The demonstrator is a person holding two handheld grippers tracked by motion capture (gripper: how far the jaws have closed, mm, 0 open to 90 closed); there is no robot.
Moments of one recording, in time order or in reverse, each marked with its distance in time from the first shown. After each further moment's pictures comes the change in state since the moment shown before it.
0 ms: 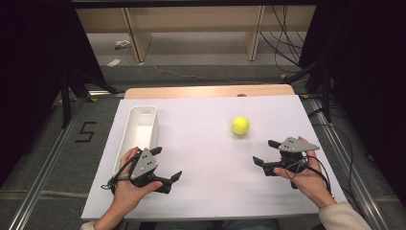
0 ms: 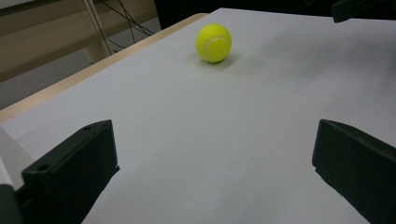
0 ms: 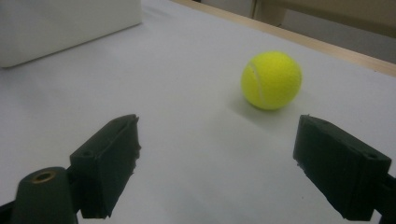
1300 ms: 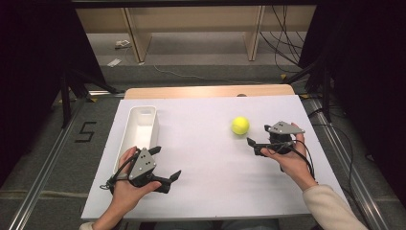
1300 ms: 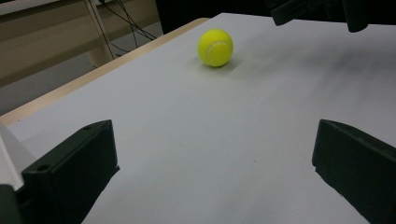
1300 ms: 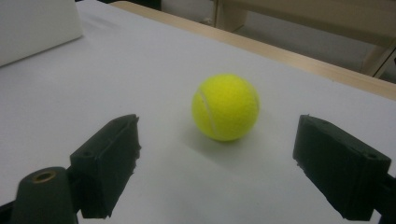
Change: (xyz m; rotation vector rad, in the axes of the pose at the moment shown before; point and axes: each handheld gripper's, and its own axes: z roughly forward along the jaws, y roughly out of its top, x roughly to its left) left arm 0.001 0.001 -0.003 -0.015 0.007 0.002; right arm -0.023 0.023 0.047 -0.006 -0.152 0.040
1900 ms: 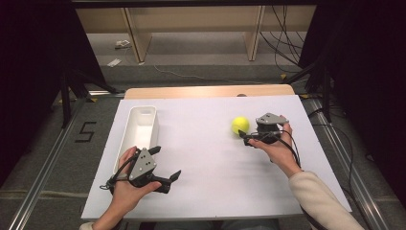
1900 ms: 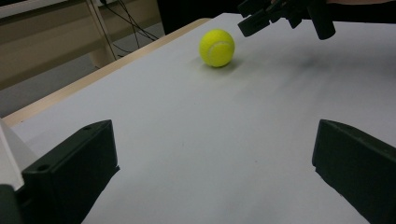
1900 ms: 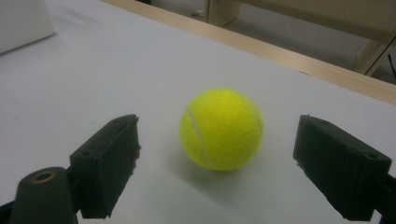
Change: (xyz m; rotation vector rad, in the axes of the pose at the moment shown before) left arm 0.000 0.000 0.000 -0.002 0.008 0.008; right arm -0.001 0.013 0.045 0.042 -0.027 0.012
